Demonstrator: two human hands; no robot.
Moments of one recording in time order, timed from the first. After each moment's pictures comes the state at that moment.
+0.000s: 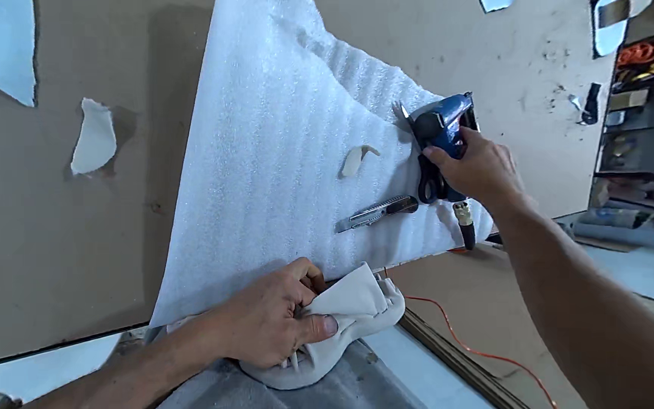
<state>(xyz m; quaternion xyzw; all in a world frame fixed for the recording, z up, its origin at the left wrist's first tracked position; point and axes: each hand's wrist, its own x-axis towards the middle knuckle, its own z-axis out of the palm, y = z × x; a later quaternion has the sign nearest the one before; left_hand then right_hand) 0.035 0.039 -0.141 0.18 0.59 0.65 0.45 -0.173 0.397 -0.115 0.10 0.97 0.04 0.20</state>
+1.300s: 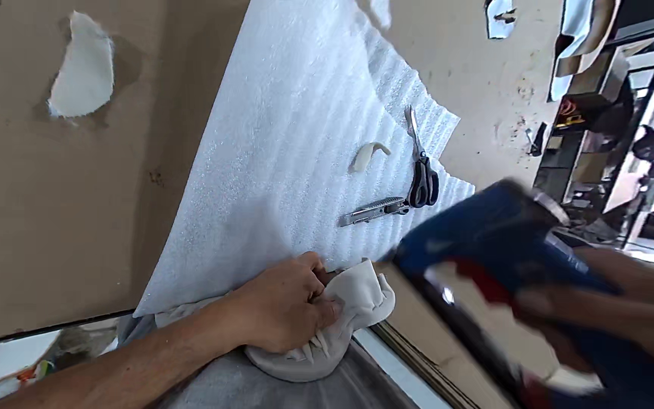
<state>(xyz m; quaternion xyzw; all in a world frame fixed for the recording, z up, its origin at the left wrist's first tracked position) 0.031 0.044 -0.140 0.18 0.59 0.60 0.51 -0.072 0.275 0.077 0.20 0.82 -0.17 0.51</state>
